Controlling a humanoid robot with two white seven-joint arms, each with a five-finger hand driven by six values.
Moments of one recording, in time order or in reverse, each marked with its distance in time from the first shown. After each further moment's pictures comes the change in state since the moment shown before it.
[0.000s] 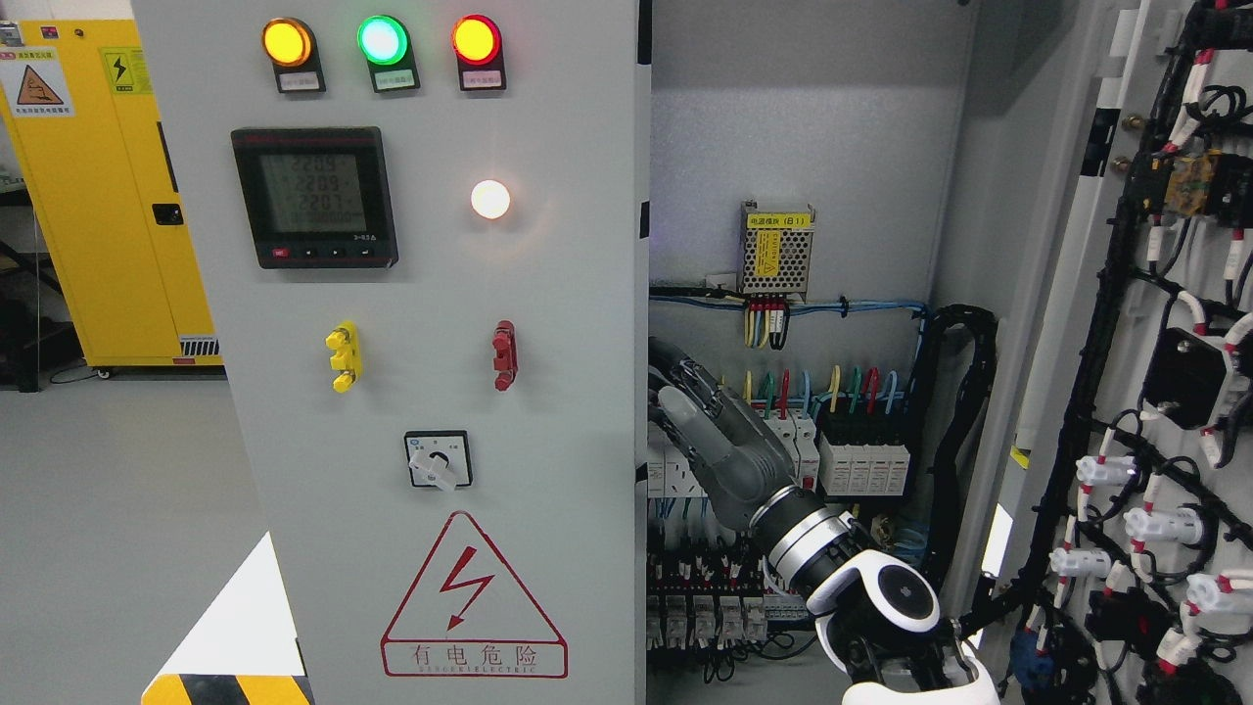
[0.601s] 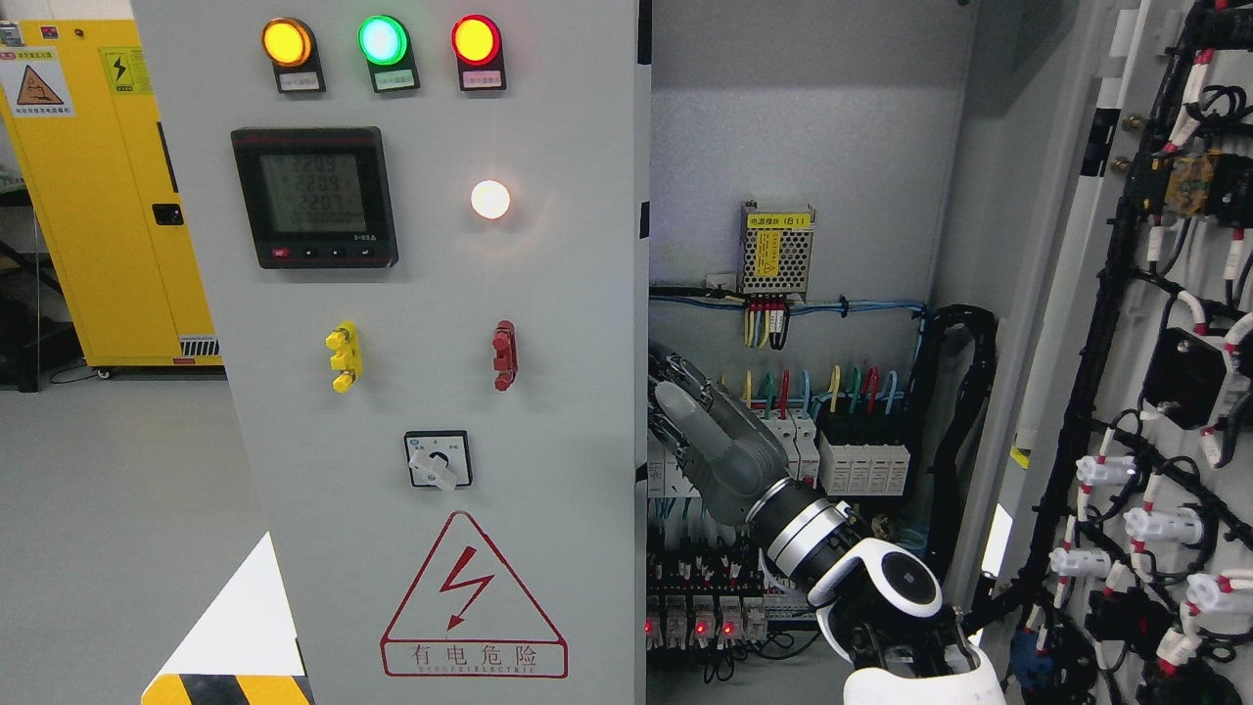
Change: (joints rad) left arm 0.000 0.001 0.000 -0.002 0.000 0.000 0.000; right arm -0.025 0.002 -0.016 0.020 -0.028 0.011 0.110
